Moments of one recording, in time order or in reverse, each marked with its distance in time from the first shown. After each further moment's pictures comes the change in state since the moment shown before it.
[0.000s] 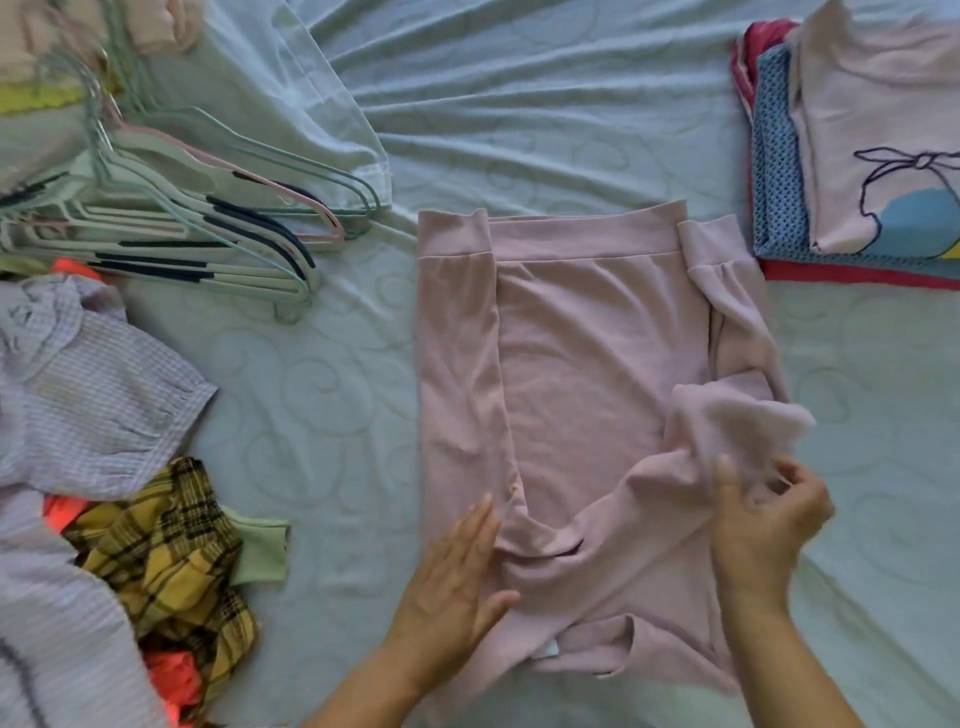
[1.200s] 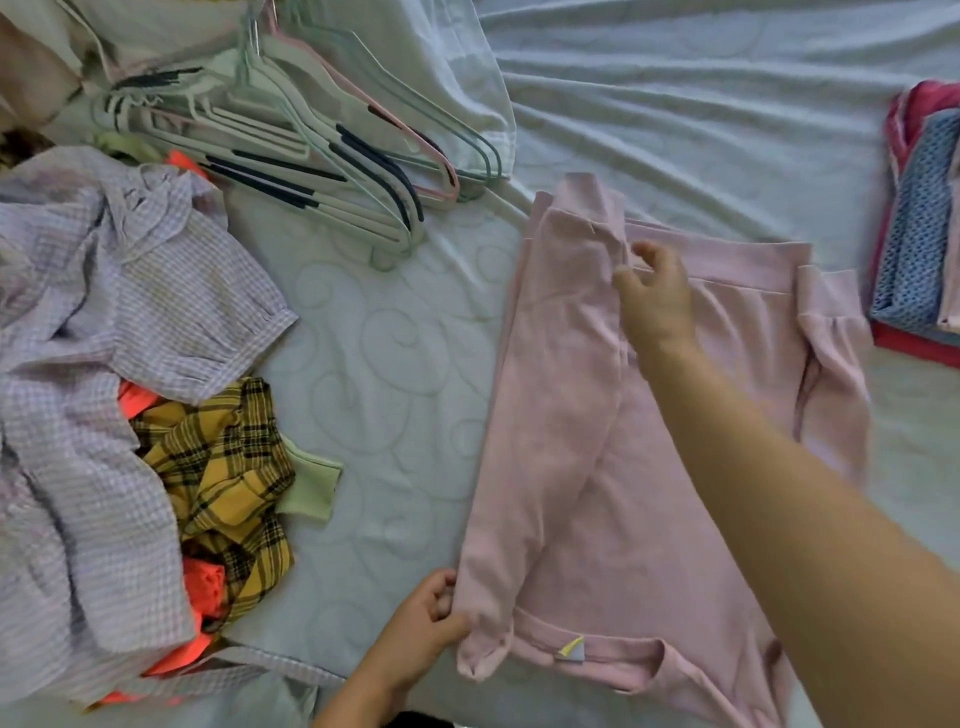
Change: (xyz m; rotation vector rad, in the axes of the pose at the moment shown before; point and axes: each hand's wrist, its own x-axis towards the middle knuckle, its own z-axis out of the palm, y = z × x) left_hand -0.062 -0.014 0.008 -1.433 -0.052 -0.854; right_hand 0.018 -0.159 0.172 -0.041 -0.565 -0.269
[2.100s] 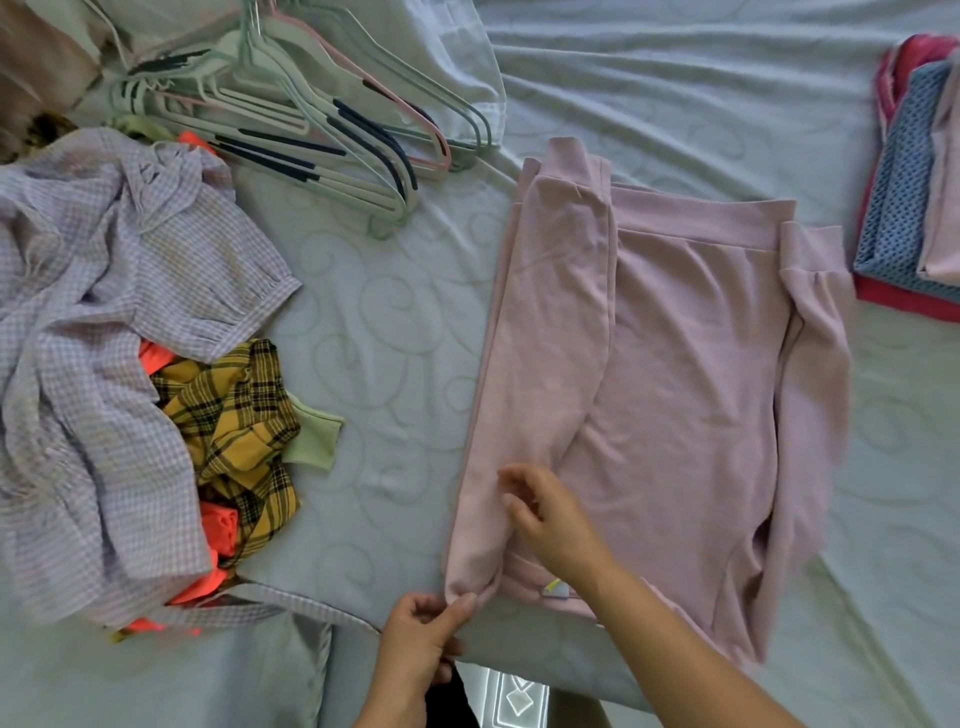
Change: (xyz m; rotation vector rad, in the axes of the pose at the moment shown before) left_hand -0.050 -0.033 0.045 -0.168 0.534 -0.203; right_hand -0.195 0.130 0.008 -0.120 -0.642 -0.092
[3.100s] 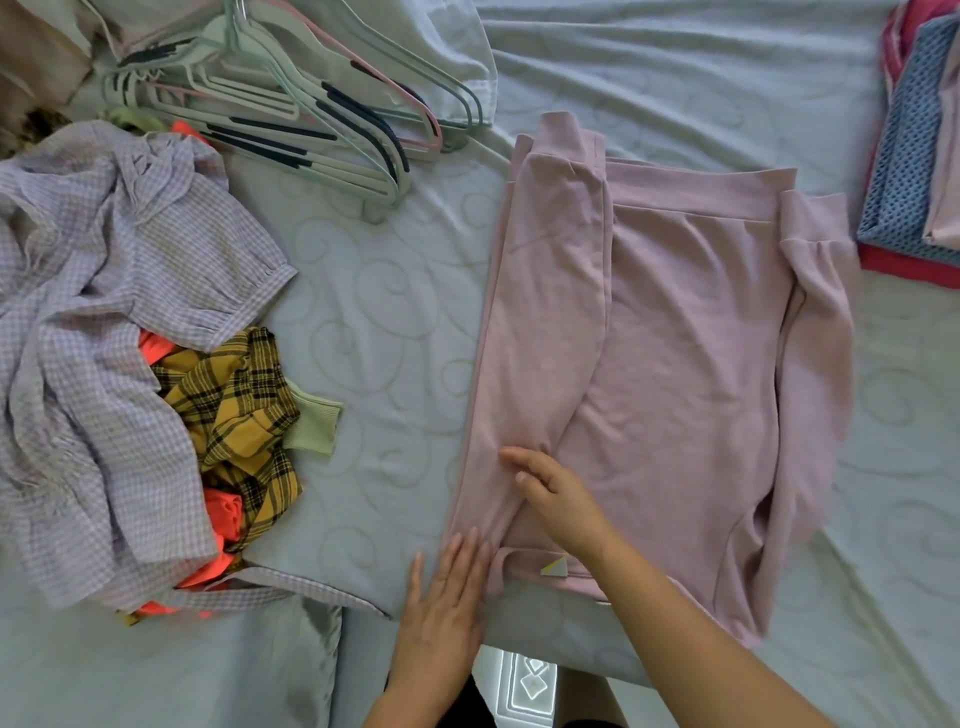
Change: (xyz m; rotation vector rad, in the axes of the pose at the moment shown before) left_hand 0.030 -0.037 -0.004 1.406 0.051 1.131; right_hand 0.003 0.004 -0.003 0.180 -0.046 0.129
